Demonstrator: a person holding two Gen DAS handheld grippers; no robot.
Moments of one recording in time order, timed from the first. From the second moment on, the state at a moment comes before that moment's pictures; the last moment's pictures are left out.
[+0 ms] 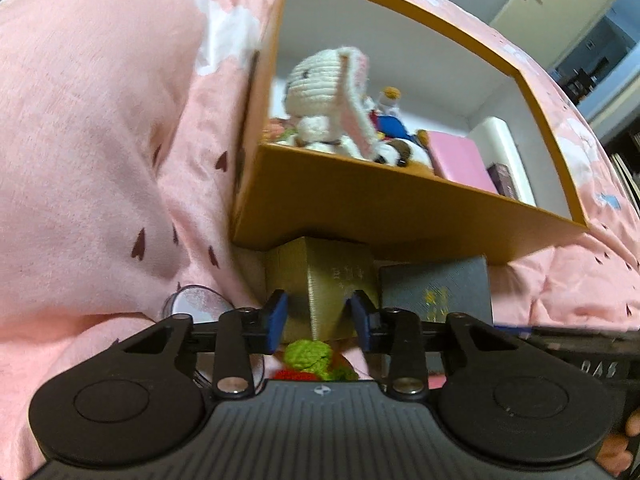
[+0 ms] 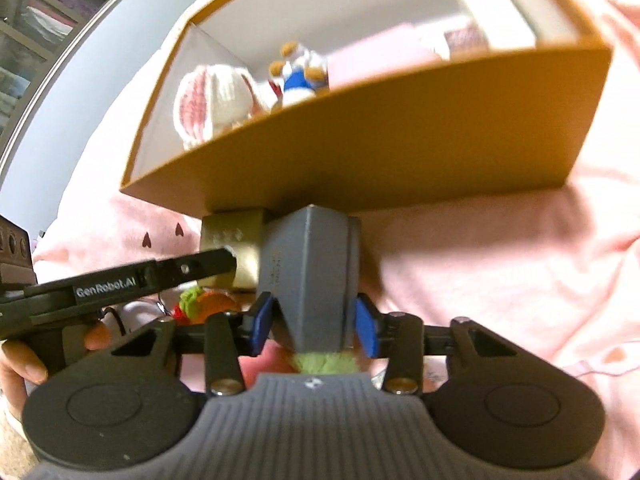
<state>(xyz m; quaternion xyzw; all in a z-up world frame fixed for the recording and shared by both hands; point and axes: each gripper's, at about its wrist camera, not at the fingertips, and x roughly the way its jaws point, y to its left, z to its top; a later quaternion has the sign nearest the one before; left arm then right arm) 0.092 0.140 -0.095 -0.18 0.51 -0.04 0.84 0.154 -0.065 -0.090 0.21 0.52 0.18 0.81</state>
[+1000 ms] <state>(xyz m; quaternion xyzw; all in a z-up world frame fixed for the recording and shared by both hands) 0.103 0.150 -0.103 -0.23 0.51 -0.03 0.83 0.164 -0.065 -0.094 0.14 0.53 0.18 0.82</state>
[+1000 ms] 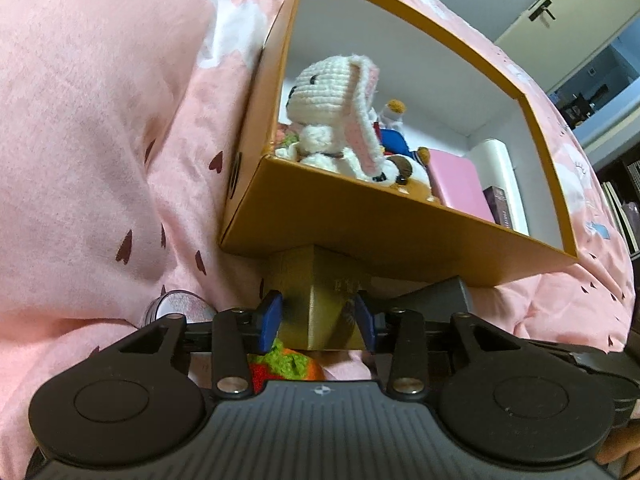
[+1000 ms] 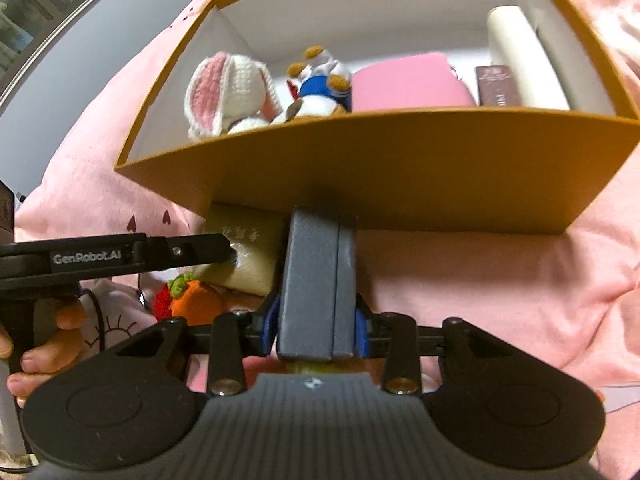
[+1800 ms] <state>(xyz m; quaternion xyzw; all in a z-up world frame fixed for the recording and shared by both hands) 0.087 0.098 -0.077 -0.11 0.46 -0.09 0.88 0.157 -0.074 -0.083 0.08 0.49 0.15 0.85</state>
